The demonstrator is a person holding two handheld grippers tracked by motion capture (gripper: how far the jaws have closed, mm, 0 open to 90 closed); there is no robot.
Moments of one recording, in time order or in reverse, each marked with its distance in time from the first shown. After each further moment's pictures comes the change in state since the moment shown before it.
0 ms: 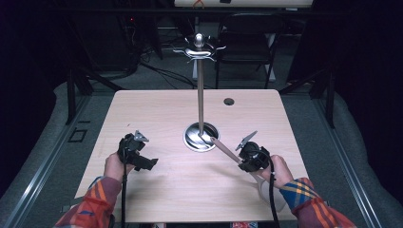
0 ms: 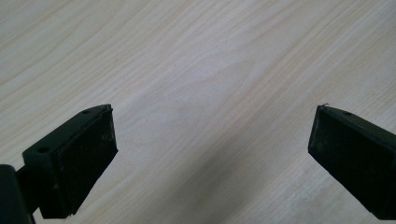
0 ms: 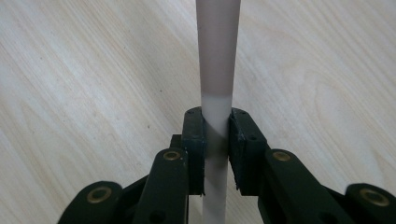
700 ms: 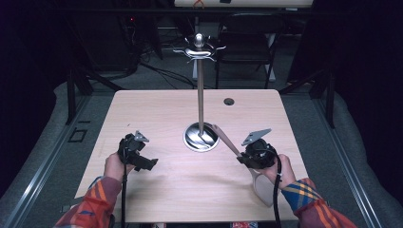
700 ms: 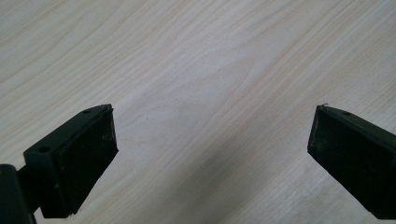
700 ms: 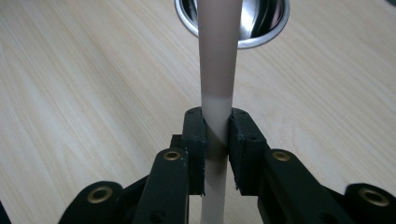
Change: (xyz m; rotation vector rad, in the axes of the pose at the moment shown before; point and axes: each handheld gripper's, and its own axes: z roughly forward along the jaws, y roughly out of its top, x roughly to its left) left arm 0.000 0.000 0.000 0.006 -0.001 0.001; right arm 0.004 -0.004 -0.035 -0.246 -0.007 0.012
